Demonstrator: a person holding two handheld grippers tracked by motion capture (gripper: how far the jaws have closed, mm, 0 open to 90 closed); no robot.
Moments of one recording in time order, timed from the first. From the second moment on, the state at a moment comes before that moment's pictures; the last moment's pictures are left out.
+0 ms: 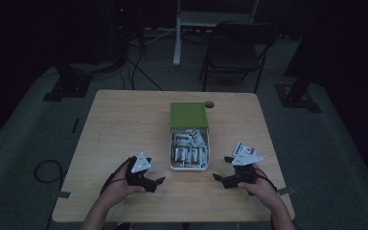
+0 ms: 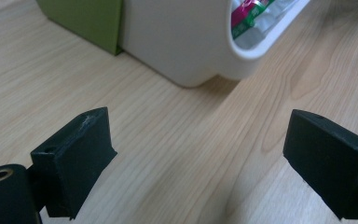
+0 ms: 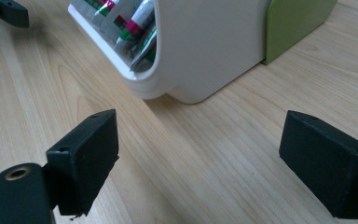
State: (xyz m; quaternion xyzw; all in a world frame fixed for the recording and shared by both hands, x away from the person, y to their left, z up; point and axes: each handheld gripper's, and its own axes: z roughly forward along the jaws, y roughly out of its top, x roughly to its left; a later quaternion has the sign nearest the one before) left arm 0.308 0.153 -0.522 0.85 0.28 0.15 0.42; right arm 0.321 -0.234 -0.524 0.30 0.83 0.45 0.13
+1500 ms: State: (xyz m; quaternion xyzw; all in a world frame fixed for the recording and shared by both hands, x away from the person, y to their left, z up) left arm 0.338 0.133 -0.510 0.80 0.29 0.19 0.49; right arm 0.350 -0.220 -0.515 0.34 0.78 0.51 0.13
